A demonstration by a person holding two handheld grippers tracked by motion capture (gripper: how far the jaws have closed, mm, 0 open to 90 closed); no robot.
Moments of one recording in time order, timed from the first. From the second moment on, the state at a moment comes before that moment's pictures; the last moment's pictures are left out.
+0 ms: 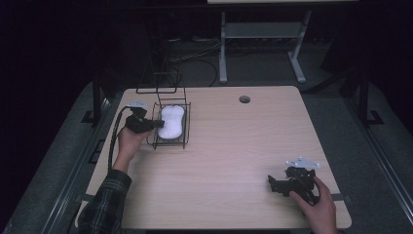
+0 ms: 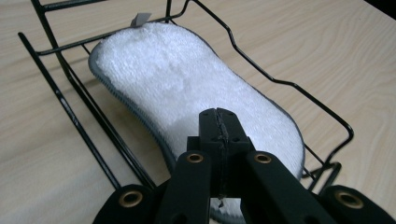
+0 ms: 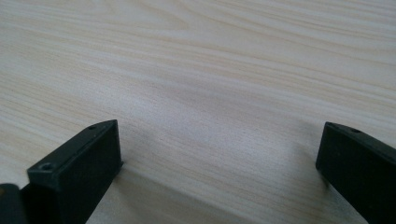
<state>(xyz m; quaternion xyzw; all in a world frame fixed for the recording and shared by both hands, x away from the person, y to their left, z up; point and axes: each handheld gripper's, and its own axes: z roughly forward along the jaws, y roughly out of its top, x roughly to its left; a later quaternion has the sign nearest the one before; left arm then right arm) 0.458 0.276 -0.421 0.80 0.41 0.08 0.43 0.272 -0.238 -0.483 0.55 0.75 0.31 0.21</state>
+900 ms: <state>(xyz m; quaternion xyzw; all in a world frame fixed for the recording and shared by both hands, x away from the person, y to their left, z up) 0.405 0.286 -0.395 0.82 0.39 0.13 0.39 0.273 -0.238 -0.483 0.55 0.75 0.31 0.21</state>
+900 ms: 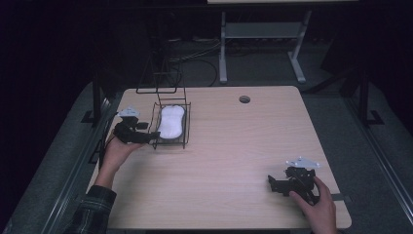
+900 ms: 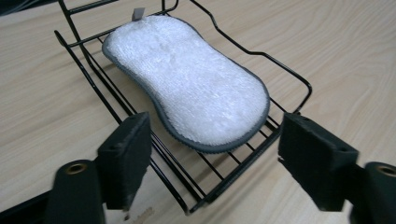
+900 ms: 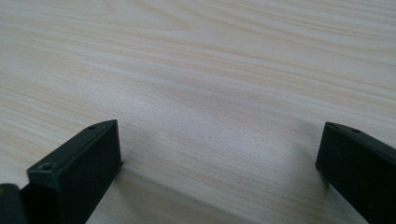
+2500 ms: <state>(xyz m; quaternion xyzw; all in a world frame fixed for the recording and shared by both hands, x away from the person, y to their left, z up) 0.287 0.275 -0.433 0.85 0.35 0.15 0.35 0.273 -0.238 -0.483 0.55 0.75 0.31 0.21</state>
